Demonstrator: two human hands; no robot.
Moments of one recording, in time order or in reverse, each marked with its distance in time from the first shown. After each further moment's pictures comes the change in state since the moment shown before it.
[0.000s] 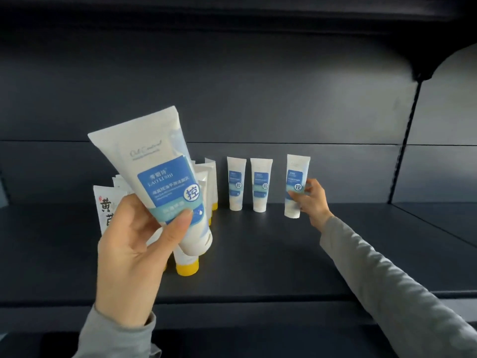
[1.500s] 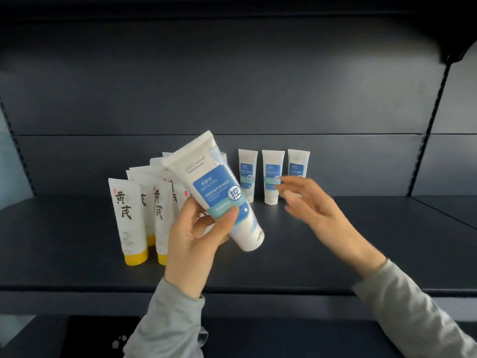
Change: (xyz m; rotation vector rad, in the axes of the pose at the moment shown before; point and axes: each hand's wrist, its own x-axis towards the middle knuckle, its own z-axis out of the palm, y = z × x) left_hand -0.003 -0.030 0.031 -0.135 -0.104 -0.302; right_hand -0.127 -0.064 -0.002 0.067 -0.491 -0.287
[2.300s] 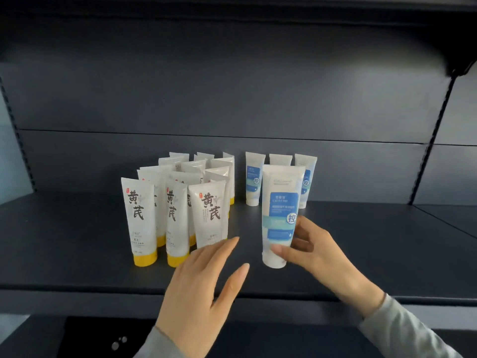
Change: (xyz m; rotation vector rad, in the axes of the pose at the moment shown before) left_hand -0.035 -0.018 -0.042 0.999 -0.228 0.252; right_hand -0.025 0.010 0.031 -0.064 -0.082 0.180
